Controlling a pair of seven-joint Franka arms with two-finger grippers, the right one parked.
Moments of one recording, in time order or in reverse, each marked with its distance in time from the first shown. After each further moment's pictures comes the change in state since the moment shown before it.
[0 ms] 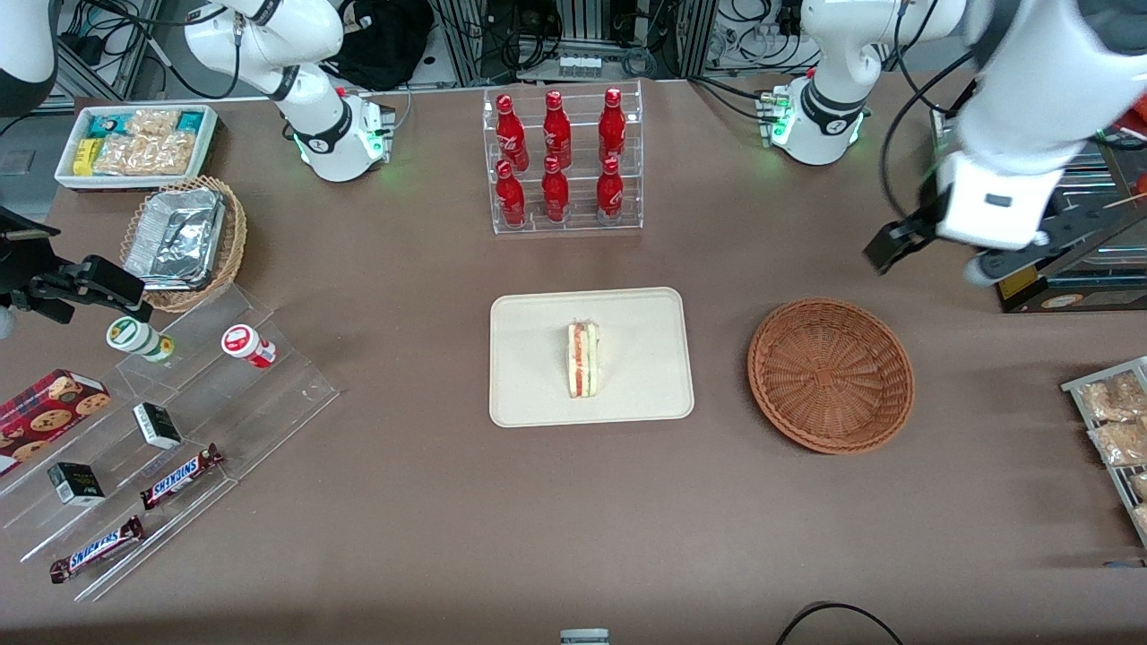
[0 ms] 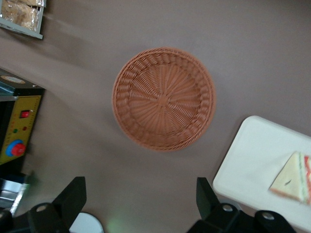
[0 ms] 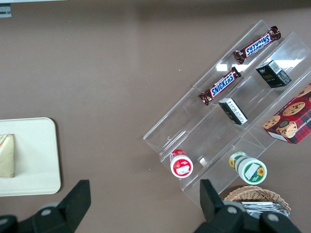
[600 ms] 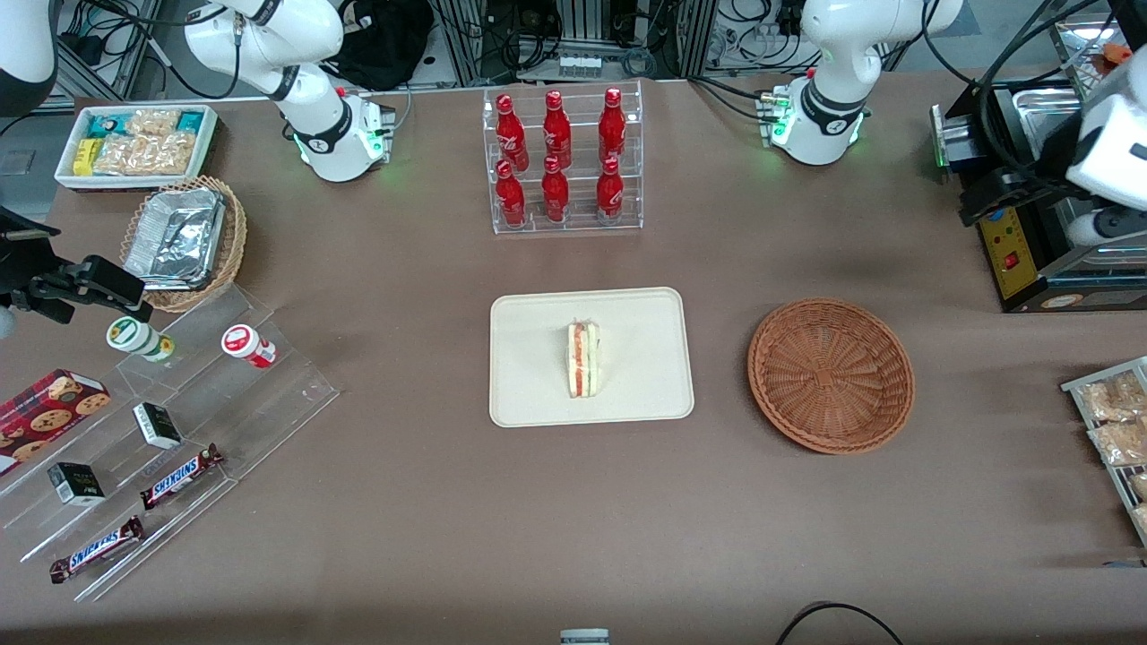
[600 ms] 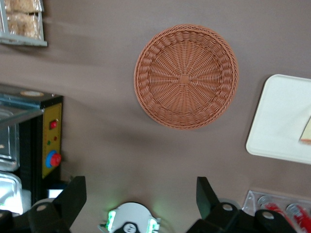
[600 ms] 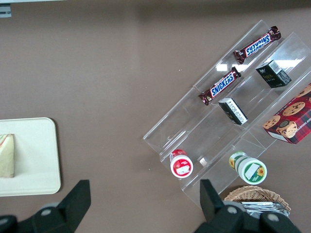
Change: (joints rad) arm 0.133 -0.059 0.068 -0.006 -0.062 -0.081 0.419
